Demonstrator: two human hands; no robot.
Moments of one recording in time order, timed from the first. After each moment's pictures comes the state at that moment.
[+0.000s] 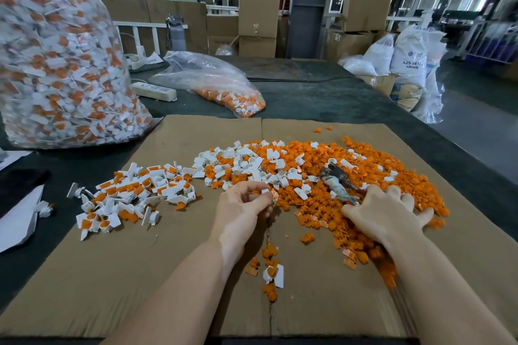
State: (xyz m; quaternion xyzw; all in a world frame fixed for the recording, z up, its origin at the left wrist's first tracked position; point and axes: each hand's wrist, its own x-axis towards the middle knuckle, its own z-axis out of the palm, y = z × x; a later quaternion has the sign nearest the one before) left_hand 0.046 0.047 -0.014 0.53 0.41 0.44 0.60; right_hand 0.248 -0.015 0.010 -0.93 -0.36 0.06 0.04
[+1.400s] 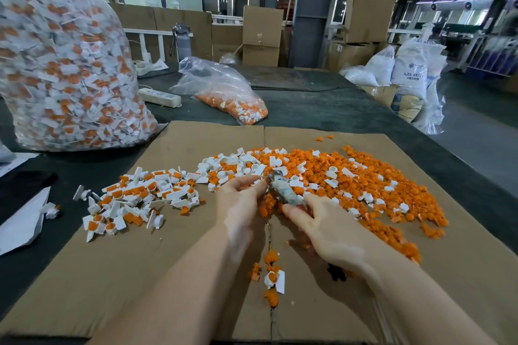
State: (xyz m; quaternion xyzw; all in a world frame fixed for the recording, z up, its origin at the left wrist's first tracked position) left_hand 0.059 0.057 0.011 0.37 0.46 0.49 0.64; right_hand 0.168 -0.027 0.037 -0.73 -0.59 0.23 0.25
